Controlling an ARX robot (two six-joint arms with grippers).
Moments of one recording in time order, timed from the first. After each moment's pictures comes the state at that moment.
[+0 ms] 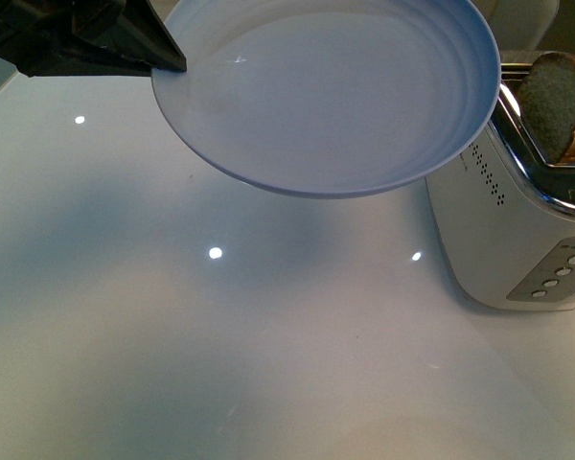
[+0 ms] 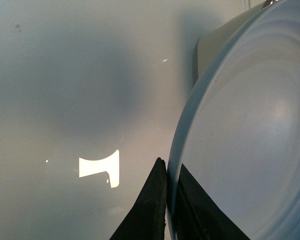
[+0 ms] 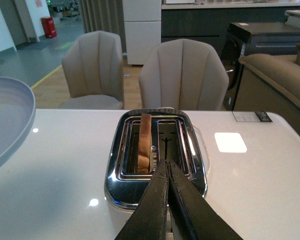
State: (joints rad) left arm -0.28 1.65 1.09 -0.31 0.38 -0.39; right arm 0.00 0.27 0.02 0.28 0.00 0.00
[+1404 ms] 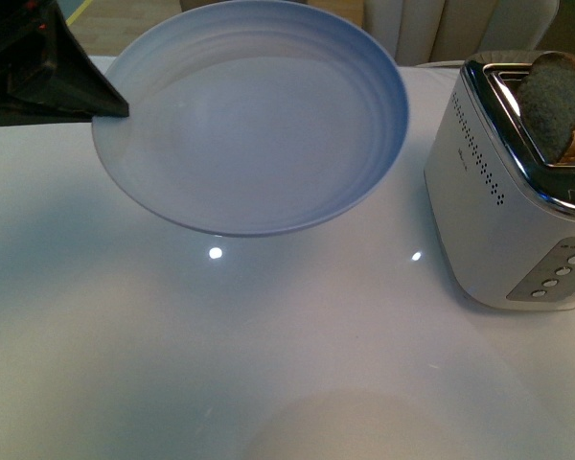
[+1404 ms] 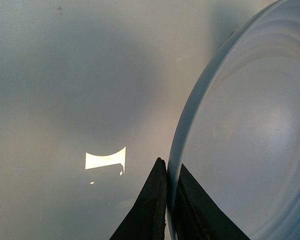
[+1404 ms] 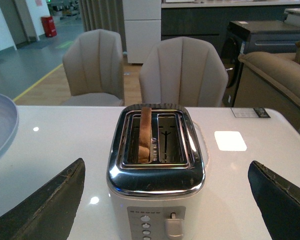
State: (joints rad) left arm -0.16 1.65 1.01 -0.29 0.41 -0.32; right arm 0.00 0.01 0.02 0.00 0.00 0.00
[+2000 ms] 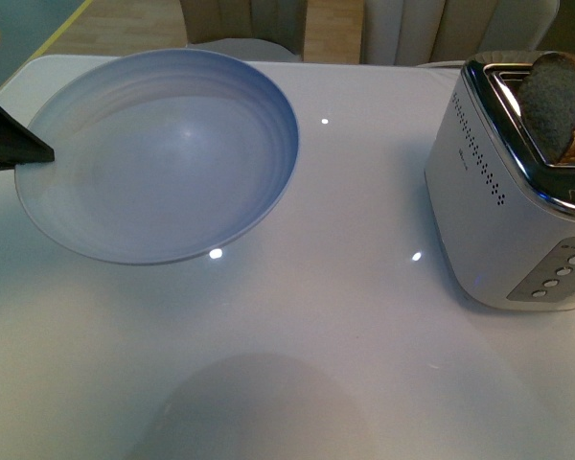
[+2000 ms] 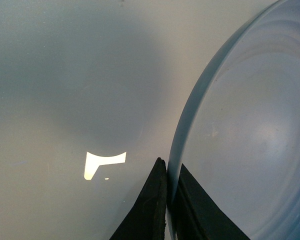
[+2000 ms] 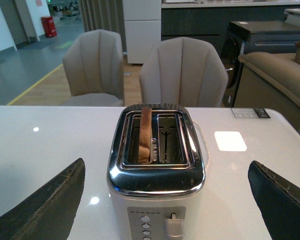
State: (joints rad) left arm 0.07 1.73 0.93 -0.22 0.50 -0.18; right arm 0.00 0.01 0.02 0.00 0.00 0.00
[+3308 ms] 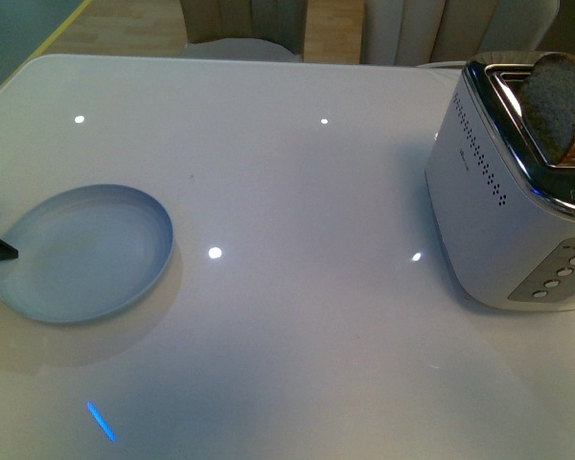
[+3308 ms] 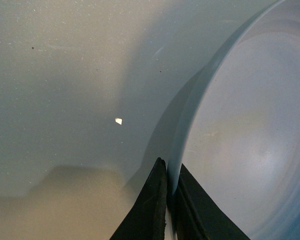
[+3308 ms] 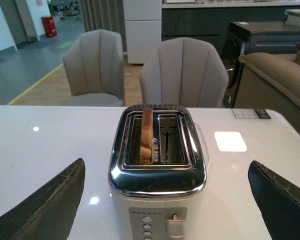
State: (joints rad) left arm 0.37 2.44 1.35 -0.21 0.52 0.14; right arm 0.00 0.01 0.02 0.00 0.00 0.00
